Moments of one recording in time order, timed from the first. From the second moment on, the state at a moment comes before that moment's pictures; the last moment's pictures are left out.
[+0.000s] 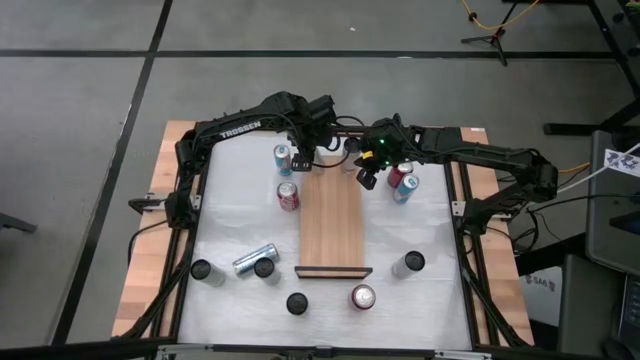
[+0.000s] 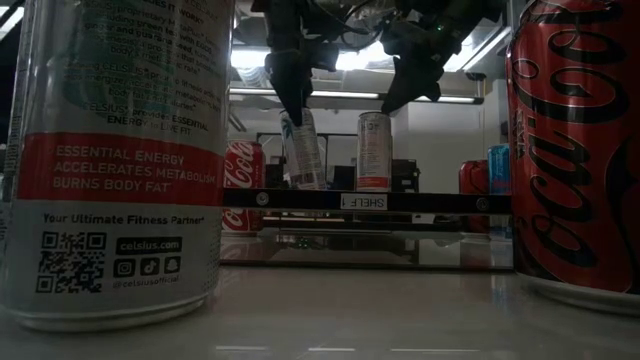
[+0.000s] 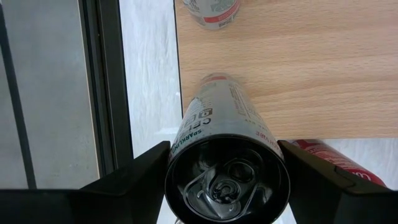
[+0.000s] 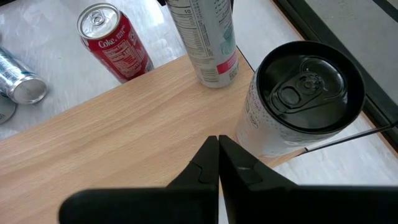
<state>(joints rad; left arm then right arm) 0.40 2.02 2.06 -1.32 -0.07 0.45 -0.32 1.44 1.23 -0.63 -0.05 0.13</state>
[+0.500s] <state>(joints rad) 0.40 2.02 2.06 -1.31 -0.07 0.45 -0.32 1.44 1.23 -0.63 -0.04 0.13</state>
